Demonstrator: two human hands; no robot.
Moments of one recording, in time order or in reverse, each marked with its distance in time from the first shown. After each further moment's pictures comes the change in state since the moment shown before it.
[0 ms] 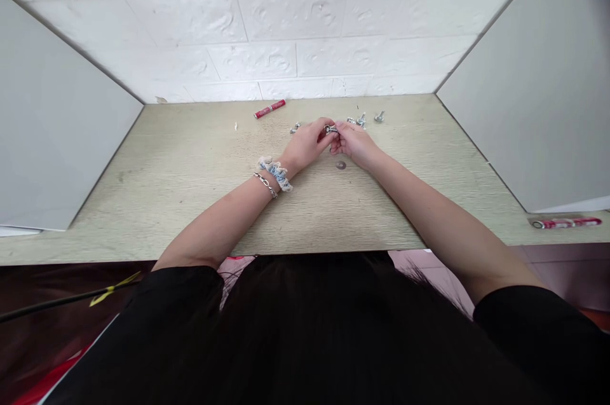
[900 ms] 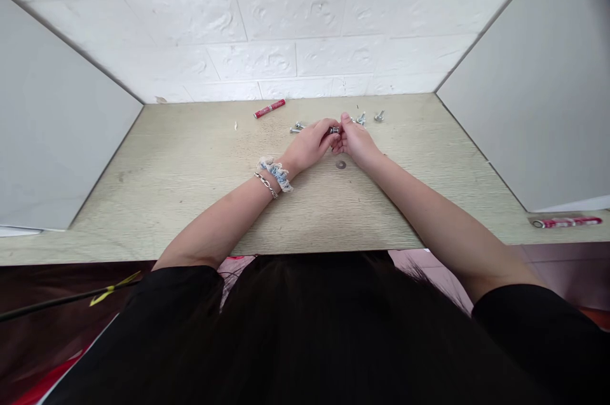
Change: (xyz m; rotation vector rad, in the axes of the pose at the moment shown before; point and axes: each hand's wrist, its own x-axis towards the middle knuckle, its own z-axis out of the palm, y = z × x) left_hand -0.003 0.010 -0.005 -0.033 -0.071 0.067; right_hand 0.000 -0.003 0.005 -0.063 0.113 0.015
